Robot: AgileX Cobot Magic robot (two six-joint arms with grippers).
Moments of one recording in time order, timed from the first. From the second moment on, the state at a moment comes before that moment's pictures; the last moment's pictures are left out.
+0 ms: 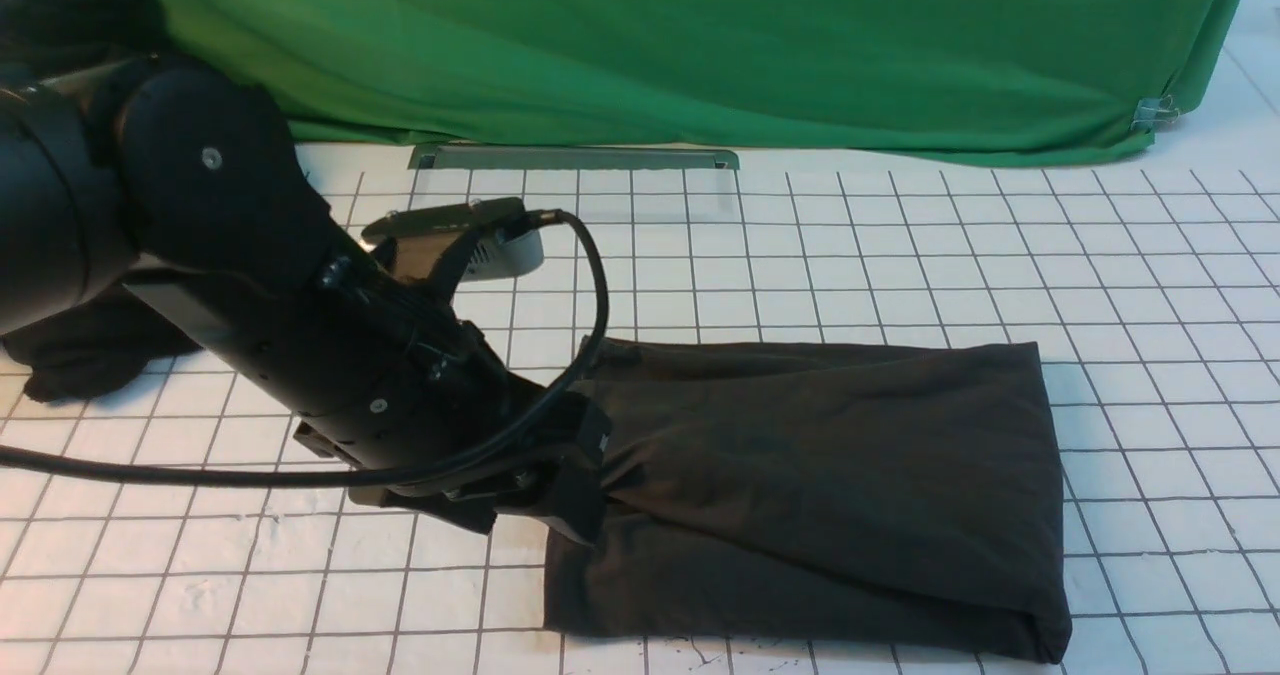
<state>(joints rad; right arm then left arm) 0.33 0.21 -0.53 0.03 0.51 -0.12 -0.49 1.45 -1.10 -0.36 0.97 -0.06</state>
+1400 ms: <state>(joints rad) 0.33 0.21 -0.45 0.03 0.38 -0.12 -0.49 1.45 -1.10 -0.35 0.75 0.00</state>
